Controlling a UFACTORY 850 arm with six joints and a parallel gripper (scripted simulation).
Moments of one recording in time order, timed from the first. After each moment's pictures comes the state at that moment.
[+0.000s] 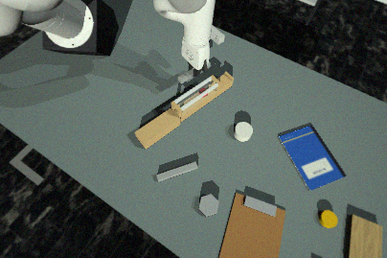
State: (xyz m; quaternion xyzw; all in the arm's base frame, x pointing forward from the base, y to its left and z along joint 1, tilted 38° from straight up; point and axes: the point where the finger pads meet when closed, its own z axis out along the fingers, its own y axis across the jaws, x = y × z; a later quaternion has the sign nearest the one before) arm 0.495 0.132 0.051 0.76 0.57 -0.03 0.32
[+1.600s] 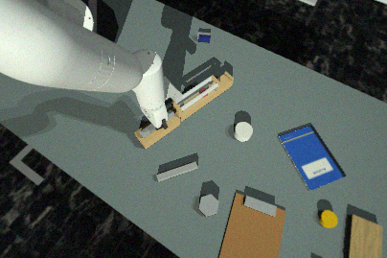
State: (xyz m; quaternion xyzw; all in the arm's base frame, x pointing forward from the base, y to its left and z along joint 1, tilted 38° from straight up) arm 0.495 -0.096 0.122 0.75 0.58 -0.03 0.32
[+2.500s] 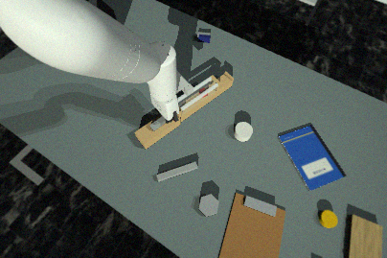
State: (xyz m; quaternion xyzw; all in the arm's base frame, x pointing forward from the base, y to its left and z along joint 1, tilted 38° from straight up) arm 0.510 -0.059 0.103 0.75 0.58 -0.03 0.32
